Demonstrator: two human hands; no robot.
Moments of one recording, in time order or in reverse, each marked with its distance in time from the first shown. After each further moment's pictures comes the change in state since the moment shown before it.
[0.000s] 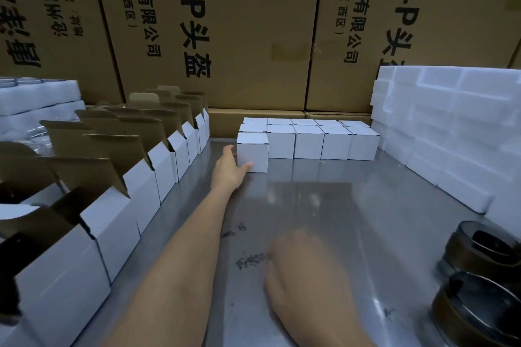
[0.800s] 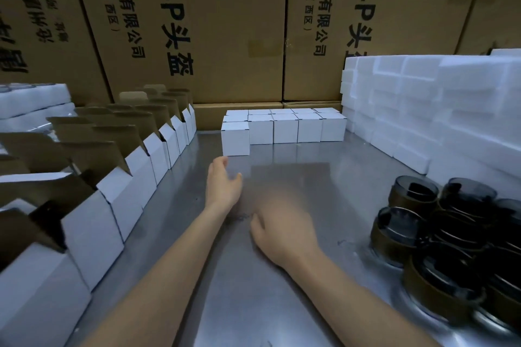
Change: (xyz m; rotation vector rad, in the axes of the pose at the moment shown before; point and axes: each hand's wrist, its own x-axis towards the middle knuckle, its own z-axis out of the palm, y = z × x) left_hand -0.134 0.031 -0.012 -0.039 0.069 0.067; right_hand -0.002 0.008 0.000 0.032 -0.032 0.025
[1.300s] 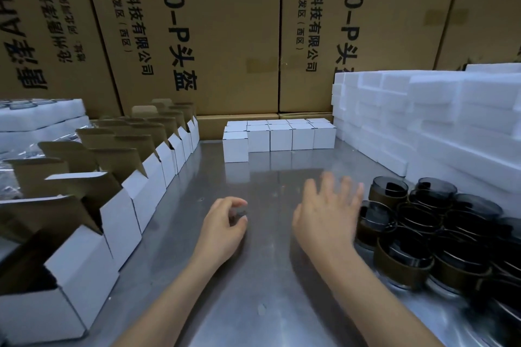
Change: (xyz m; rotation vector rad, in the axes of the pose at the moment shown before) left_hand -0.117 0.018 -0.052 0.022 -0.169 0.185; right_hand -0.039 0.010 -0.065 -0.364 0.139 0.368
